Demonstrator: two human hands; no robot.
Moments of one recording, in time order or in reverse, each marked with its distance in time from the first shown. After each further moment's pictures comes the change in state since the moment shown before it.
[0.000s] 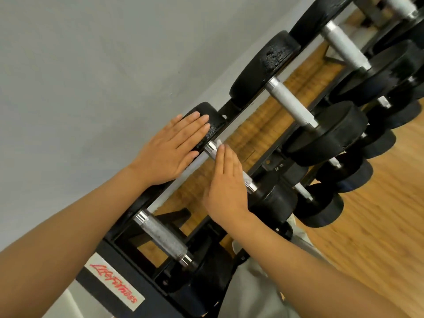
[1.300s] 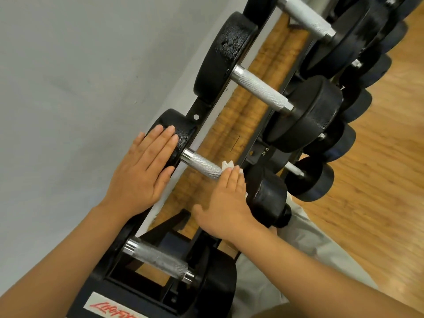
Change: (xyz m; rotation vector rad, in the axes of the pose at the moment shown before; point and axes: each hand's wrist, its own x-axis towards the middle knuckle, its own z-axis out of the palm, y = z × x) left_hand 0.000 0.005 0.002 -0.087 0.048 -0.031; right_hand -0.005 -0.001 -0.044 0.173 -0.521 0.466
